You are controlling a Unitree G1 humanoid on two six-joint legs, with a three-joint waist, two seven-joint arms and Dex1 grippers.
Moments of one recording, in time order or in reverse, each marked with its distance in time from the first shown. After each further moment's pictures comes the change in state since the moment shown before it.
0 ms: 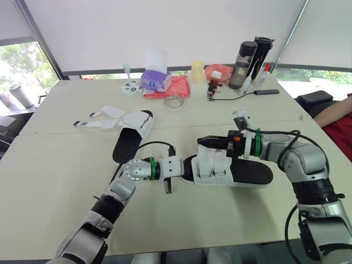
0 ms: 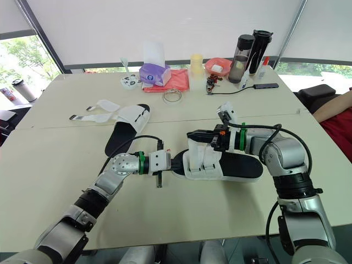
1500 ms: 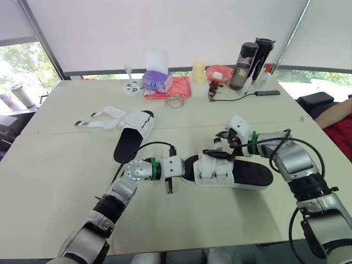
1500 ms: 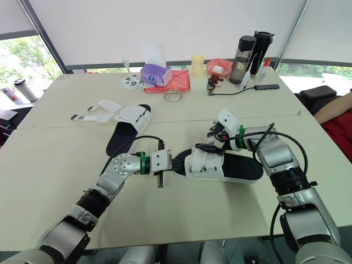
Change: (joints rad) left arm -0.003 -0.015 0.002 0.021 0.001 -0.008 0.009; right arm -0.004 -0.039 0.127 0.136 -0.391 -0.282 -0.039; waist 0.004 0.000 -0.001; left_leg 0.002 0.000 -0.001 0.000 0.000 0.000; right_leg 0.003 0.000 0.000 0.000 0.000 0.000
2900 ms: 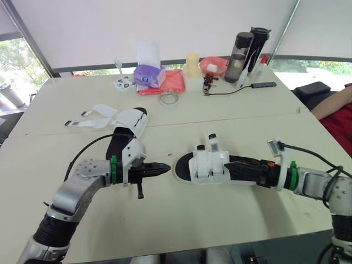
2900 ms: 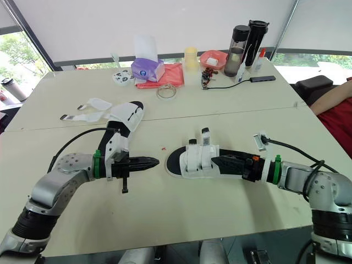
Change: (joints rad) left arm 0.247 0.295 0.298 -0.710 -0.490 0.767 -0.077; right arm 0.337 -0.041 -0.447 -0.228 0.775 0.669 -0.128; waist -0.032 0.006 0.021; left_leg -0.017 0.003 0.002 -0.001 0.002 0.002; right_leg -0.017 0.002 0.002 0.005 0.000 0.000
